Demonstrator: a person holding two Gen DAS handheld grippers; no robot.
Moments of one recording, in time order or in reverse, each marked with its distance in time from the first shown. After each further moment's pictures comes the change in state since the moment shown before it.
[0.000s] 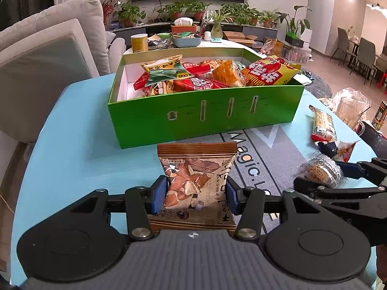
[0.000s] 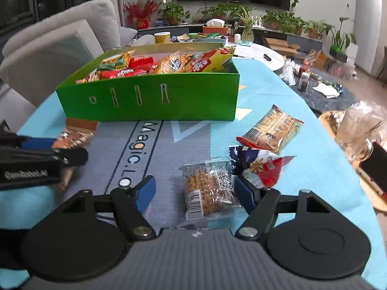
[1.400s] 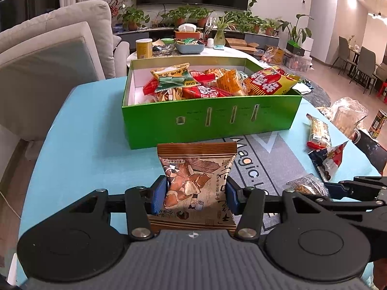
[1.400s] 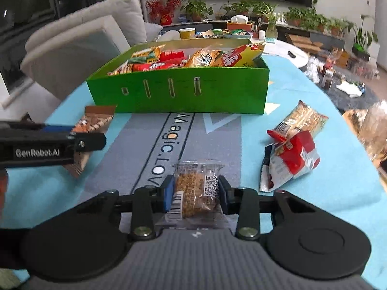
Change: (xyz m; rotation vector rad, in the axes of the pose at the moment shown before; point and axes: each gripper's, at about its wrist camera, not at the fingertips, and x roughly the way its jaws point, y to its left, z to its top) left arm -0.019 0.008 -0.002 -0.029 -0.032 -0.005; right arm -0.019 0.007 -0.001 0.033 0.019 0.176
